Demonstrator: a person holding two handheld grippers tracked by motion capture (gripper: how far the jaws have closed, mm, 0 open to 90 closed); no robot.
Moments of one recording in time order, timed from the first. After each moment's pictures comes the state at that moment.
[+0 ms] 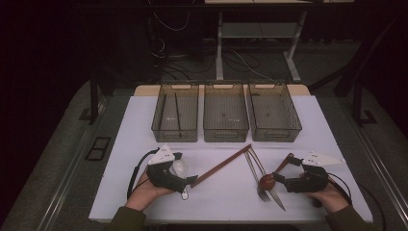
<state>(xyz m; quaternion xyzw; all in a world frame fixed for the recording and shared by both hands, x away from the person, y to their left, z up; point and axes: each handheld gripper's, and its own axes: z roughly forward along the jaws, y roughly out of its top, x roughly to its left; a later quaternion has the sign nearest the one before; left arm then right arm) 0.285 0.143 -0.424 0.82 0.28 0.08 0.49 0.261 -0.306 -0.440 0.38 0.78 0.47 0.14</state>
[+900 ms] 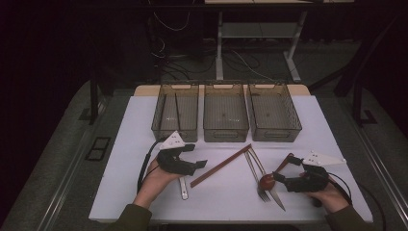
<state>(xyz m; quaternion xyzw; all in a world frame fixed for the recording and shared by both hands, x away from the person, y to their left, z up) 0.315 0.117 -0.410 0.82 0.28 0.08 0.49 0.261 -0.306 -0.439 0.39 0.78 0.47 0.14</state>
